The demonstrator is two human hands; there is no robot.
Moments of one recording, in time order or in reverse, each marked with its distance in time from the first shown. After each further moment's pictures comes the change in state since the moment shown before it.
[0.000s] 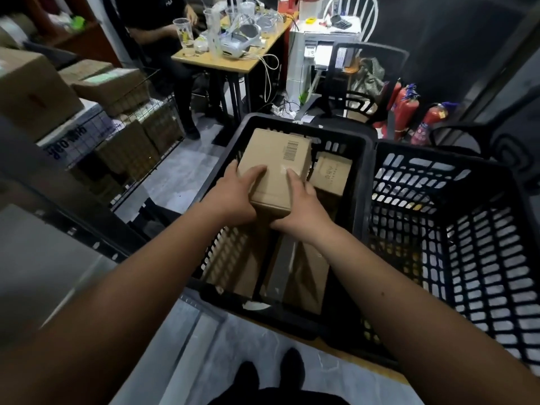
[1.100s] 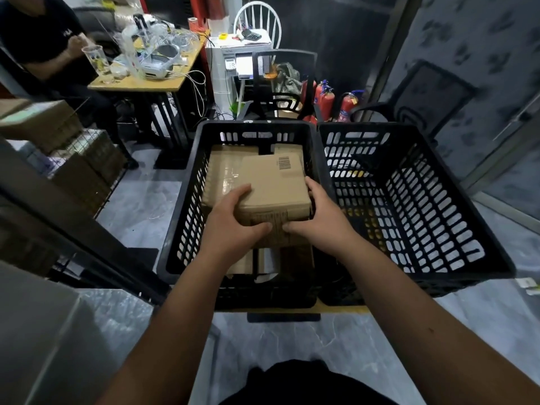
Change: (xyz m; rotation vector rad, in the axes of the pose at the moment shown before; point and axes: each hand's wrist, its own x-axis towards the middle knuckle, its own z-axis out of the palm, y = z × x) left_hand -0.099 -0.001 0.032 -0.654 0.184 0.261; right_hand -0.138 -0.007 -0.003 0.348 0.314 0.129
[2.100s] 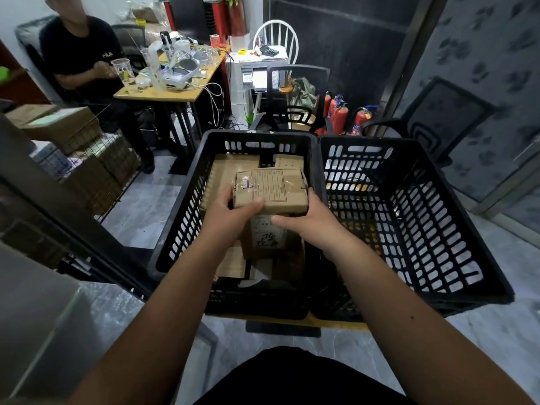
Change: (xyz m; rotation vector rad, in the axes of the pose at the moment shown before) left_hand 0.011 0.032 0.018 -0.363 -0.018 -0.281; right_hand 0.030 0.015 -0.013 0.115 -0.100 0.121
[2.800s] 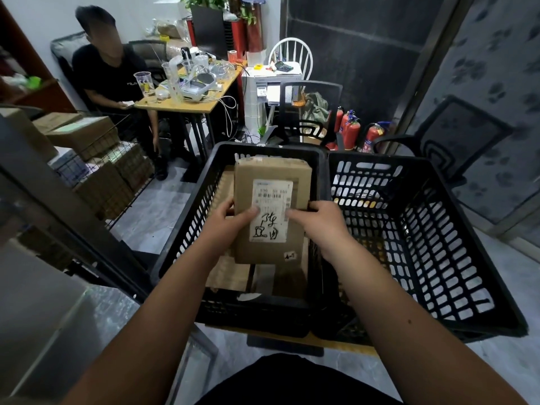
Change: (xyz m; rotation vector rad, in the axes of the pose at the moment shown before) left_hand 0.022 -0.009 -0.014 -0.033 -0.024 -0.054; right_hand 0.018 -0.015 -0.005 0.227 0.113 -0.021
